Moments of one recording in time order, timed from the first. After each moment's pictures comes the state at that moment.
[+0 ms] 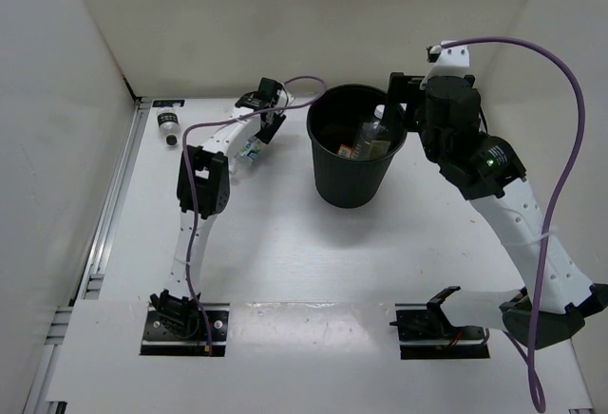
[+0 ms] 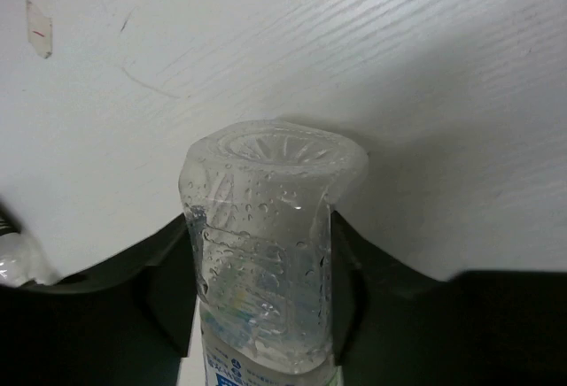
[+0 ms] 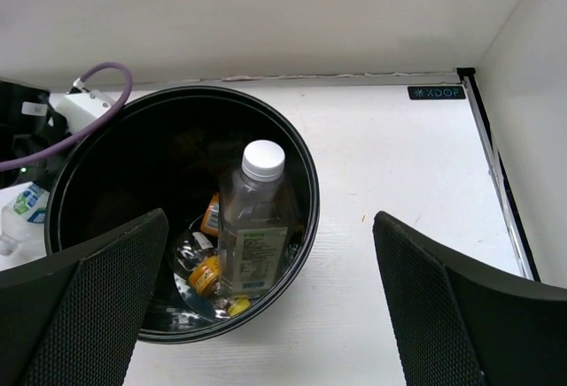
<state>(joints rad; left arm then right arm) -0.37 2.46 2.19 -0.72 -0.27 0.34 0.62 1.24 1.66 -0.70 0.57 0.17</state>
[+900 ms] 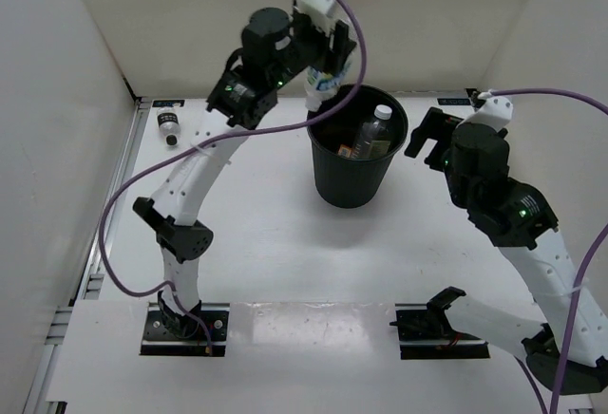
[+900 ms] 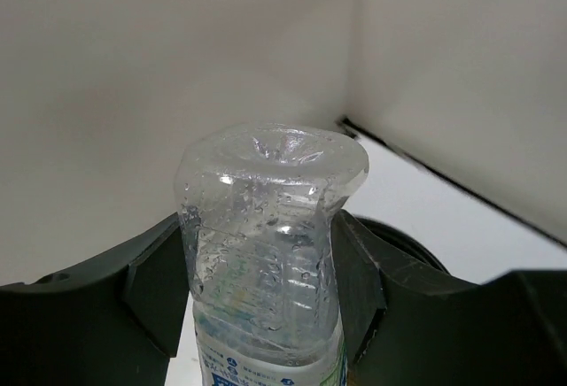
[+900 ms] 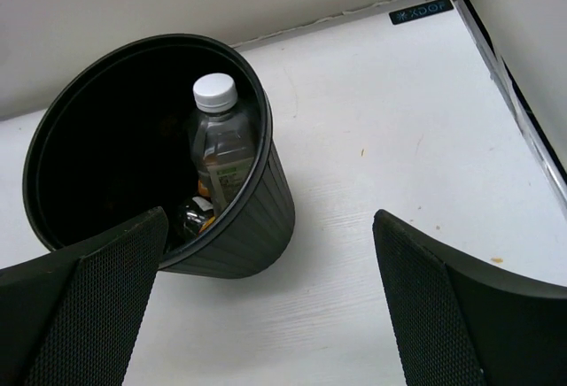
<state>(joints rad) -0.69 1.93 2.47 -0.47 0.04 0.10 0.62 0.96 1.41 -0.78 0.65 0.43</state>
